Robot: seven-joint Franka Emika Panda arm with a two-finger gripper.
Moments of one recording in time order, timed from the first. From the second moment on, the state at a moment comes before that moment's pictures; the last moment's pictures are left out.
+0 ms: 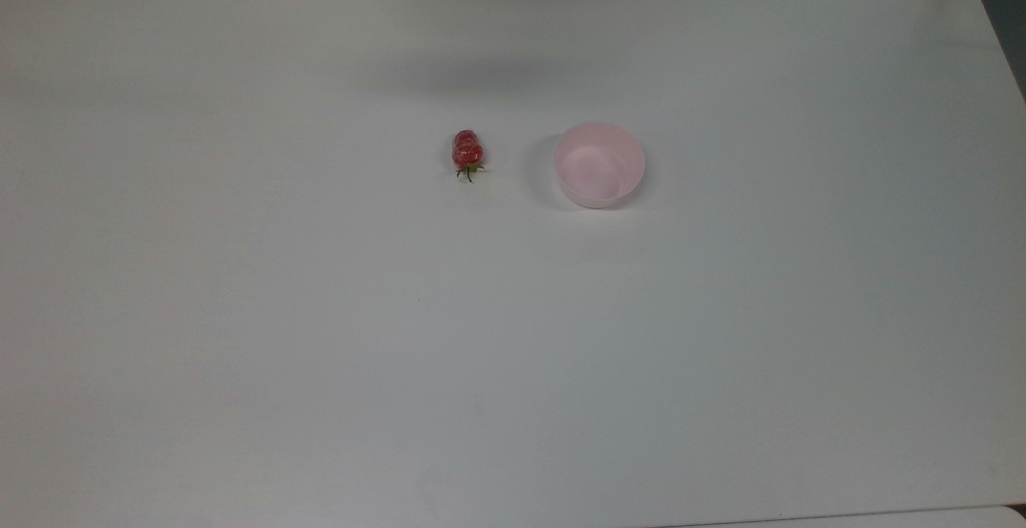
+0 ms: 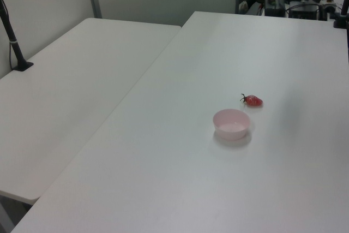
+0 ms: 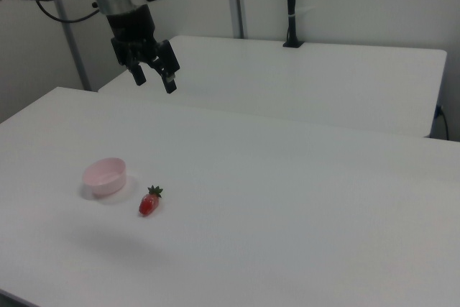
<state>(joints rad) -0.06 -0.06 0.00 -1.62 -0.07 1.67 0.10</state>
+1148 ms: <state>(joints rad) -0.05 -0.05 0.00 -1.63 -0.07 1.67 0.09</state>
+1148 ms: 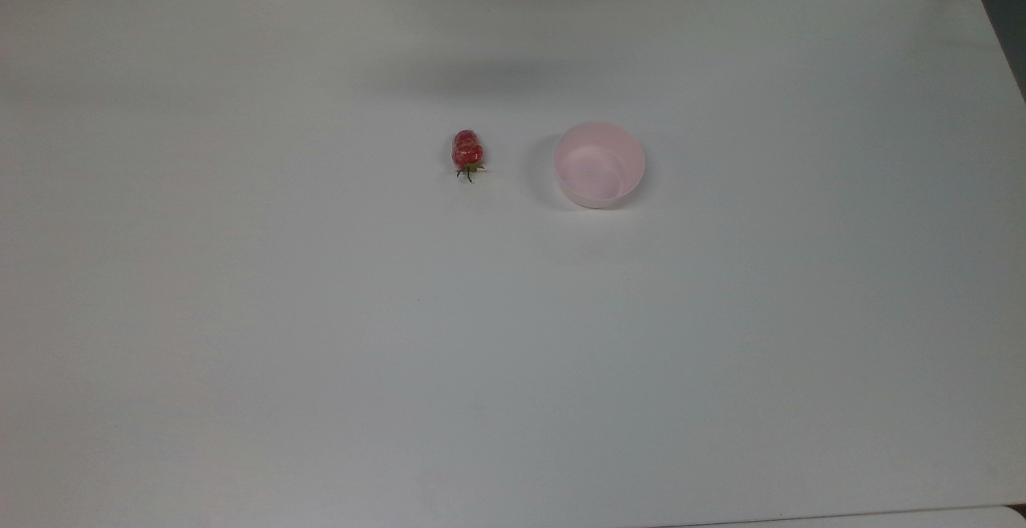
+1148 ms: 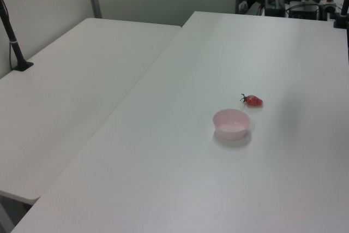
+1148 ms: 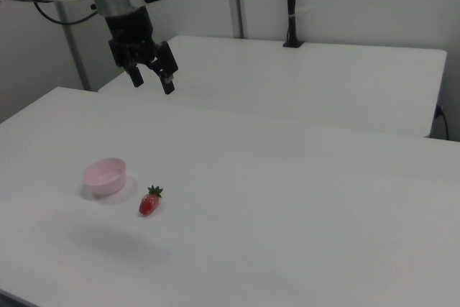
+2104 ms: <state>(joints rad) -0.05 0.00 0.01 -1.93 -0.07 1.77 -0.27</state>
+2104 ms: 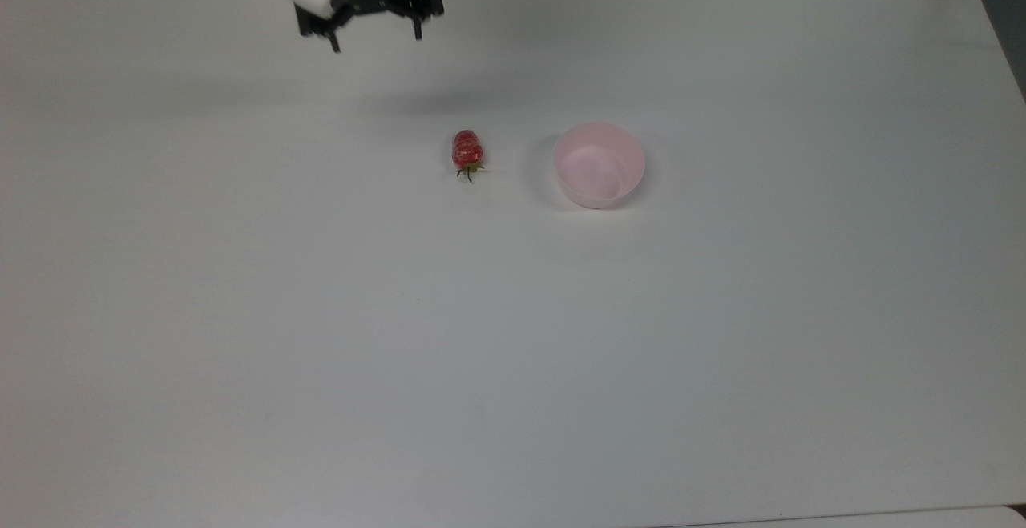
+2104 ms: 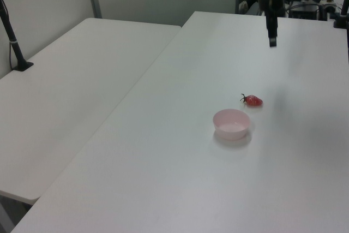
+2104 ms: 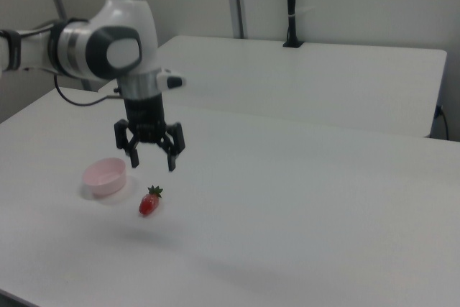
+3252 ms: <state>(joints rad) 0.04 0.25 0.06 -2.06 0.08 2.19 0.04</state>
